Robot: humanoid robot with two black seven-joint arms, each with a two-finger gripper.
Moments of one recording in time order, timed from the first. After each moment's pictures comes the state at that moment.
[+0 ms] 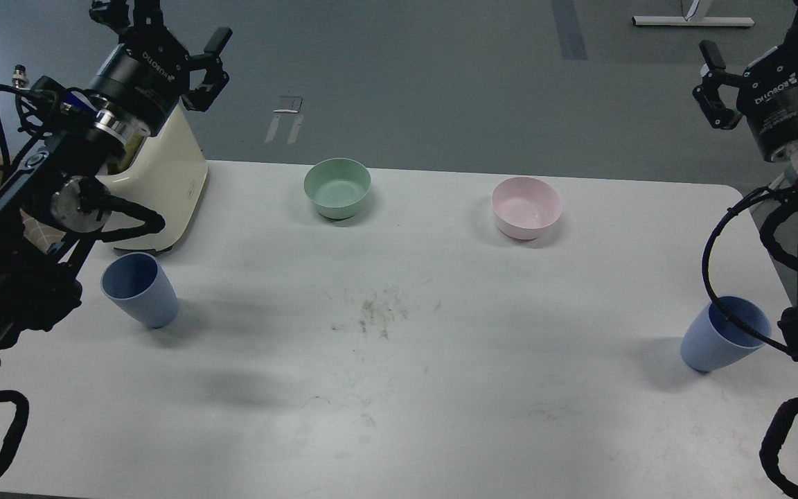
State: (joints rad) left arm -0.60 0.59 -1.07 -1.21 0.60 -0.31 -0.28; right arm 0.62 -0.16 1.73 0.95 -0.83 0.49 0.02
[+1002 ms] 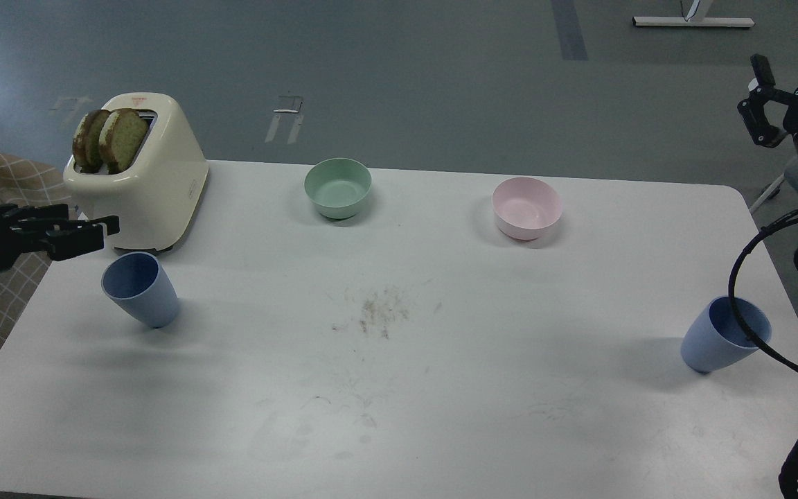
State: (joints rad) left arm -0.27 1.20 -0.93 -1.38 1.72 -0.29 -0.32; right arm 0.54 -0.20 1.81 1.00 -0.75 0.49 0.02
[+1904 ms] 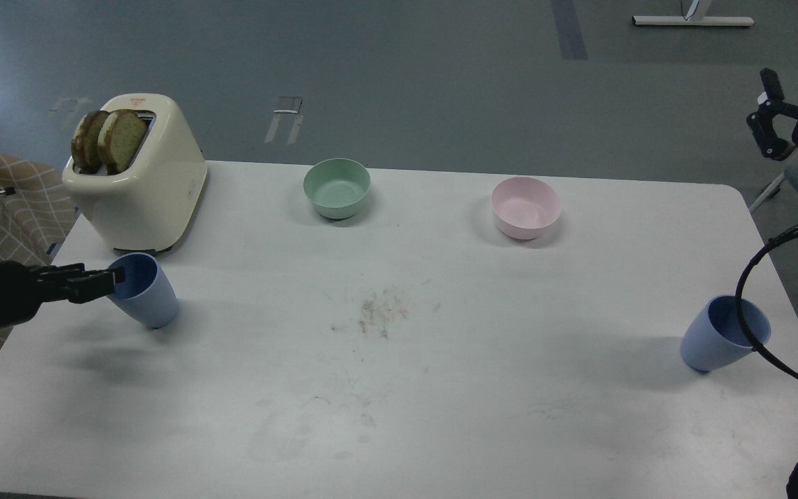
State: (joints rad) left arm -0.28 1.04 -0.83 -1.17 1.73 -0.31 -0.35; right arm 0.51 -0.21 1.81 0.99 -0.72 0.49 0.02
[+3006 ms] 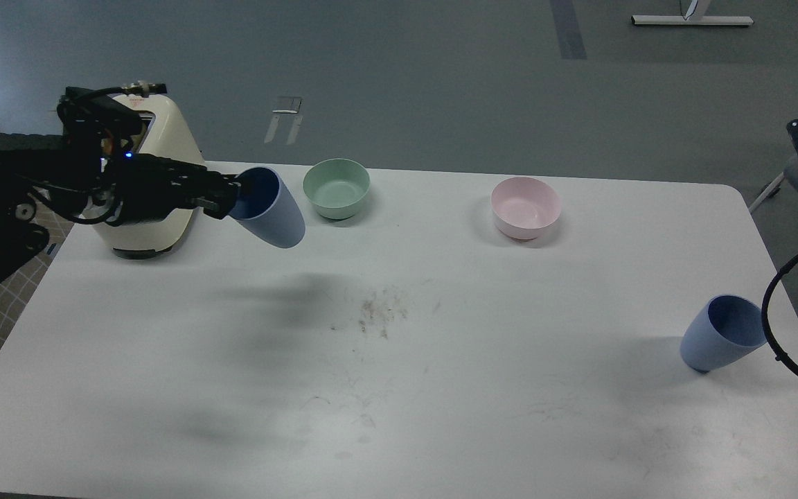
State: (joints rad) left arm -0.86 0.79 -0.62 -1.34 1.92 -0.49 -0.36; right arm 0.46 -0.27 1.86 0.98 -0.64 0.49 0.02
